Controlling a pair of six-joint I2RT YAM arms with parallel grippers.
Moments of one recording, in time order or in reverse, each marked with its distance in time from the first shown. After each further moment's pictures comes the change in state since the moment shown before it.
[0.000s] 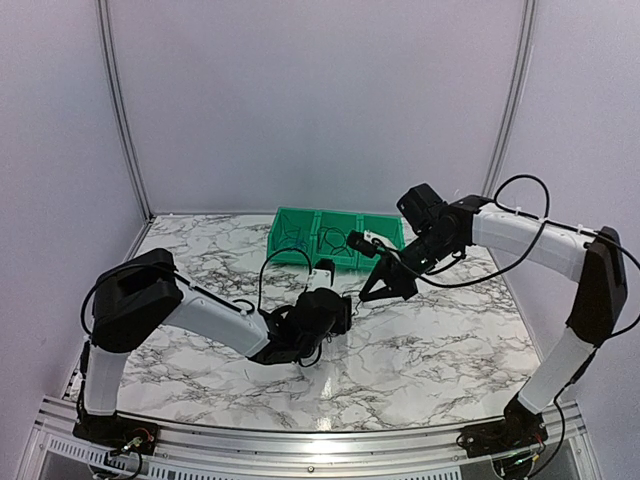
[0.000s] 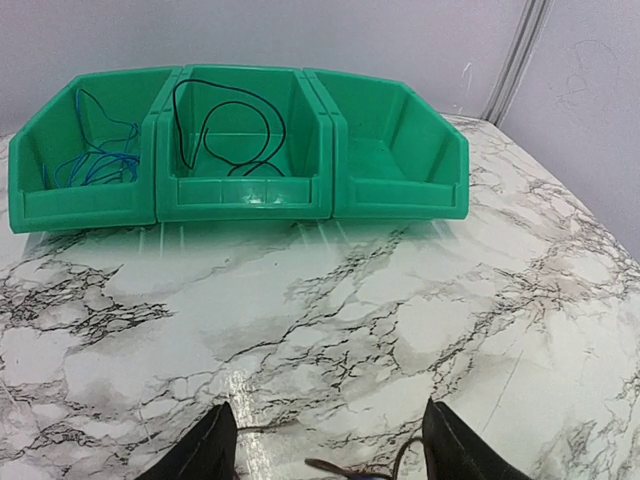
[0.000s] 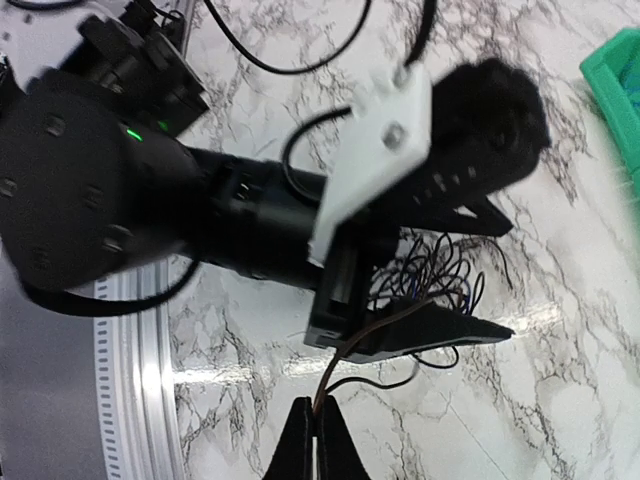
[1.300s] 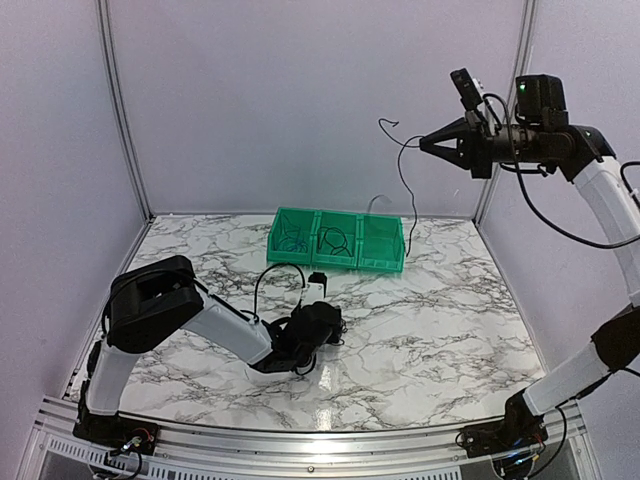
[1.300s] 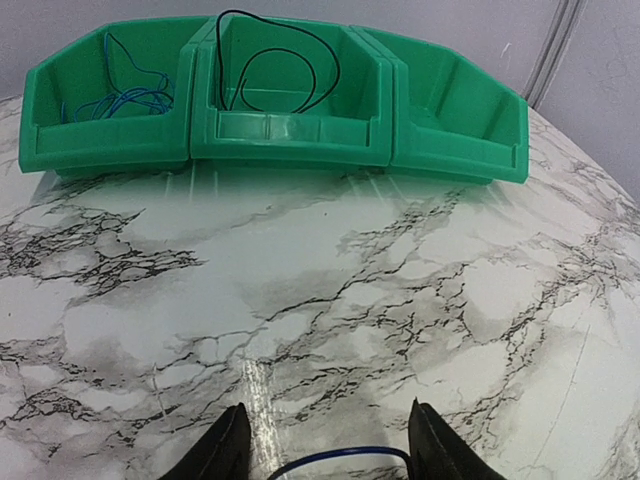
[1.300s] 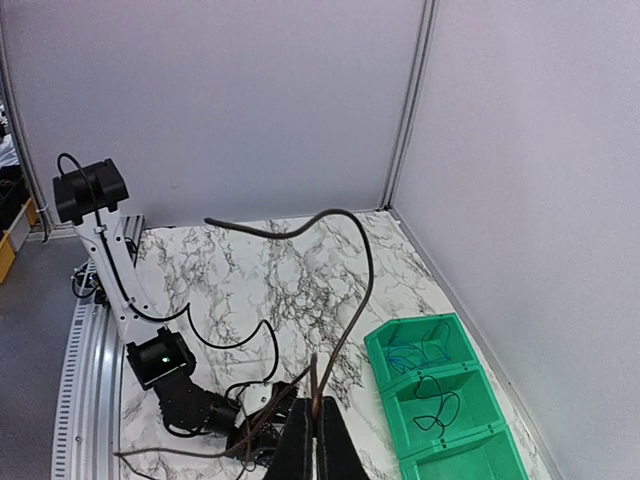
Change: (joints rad) left arm 0.017 0.100 -0.032 0.074 -0.042 -0.054; right arm -0.277 -0.223 0.551 -0.031 -0.236 0.090
